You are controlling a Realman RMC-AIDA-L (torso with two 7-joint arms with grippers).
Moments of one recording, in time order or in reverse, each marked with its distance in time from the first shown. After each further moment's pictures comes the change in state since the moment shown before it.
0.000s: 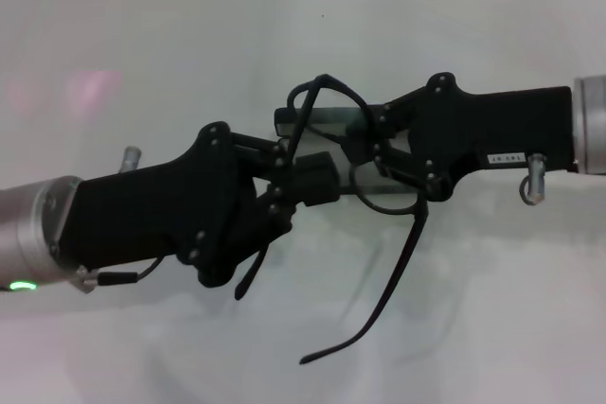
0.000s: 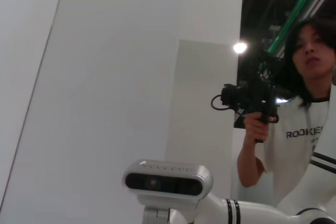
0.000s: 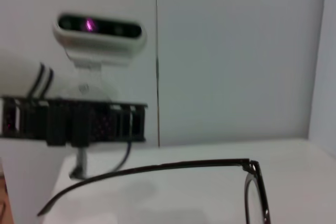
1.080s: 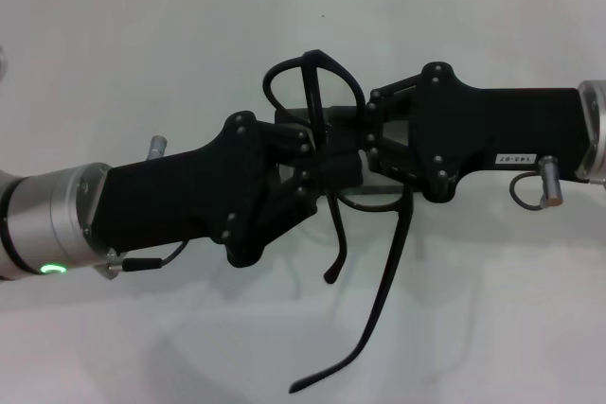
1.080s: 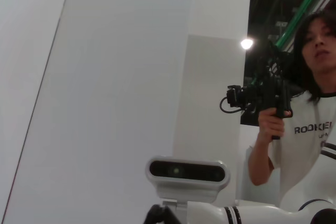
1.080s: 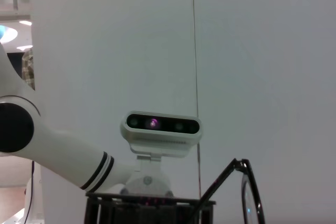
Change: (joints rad) left arm -0.070 0.001 -0.002 -0.096 0.009 -0.039 0.043; right arm 0.066 0.003 0.039 0.280 0.298 -0.163 -0.263
